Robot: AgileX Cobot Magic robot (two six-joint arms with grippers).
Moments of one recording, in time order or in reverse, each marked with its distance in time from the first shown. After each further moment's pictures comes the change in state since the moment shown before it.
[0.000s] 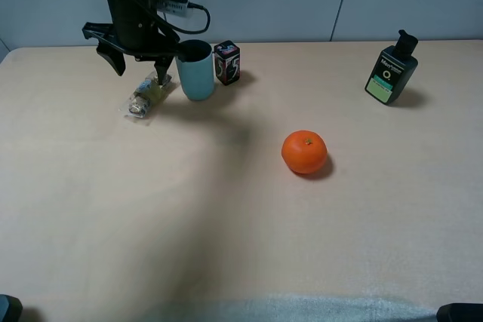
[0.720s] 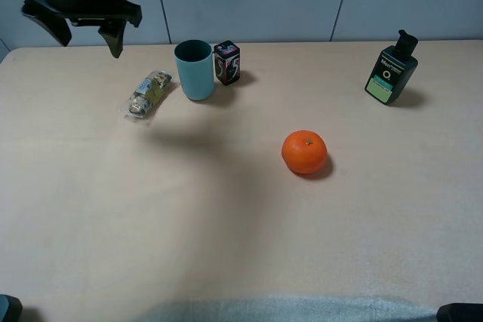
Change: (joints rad) left arm 0.032 -0.379 0.230 0.017 0.075 0.040; right arm 0.000 0.000 0.000 0.000 0.000 0.000
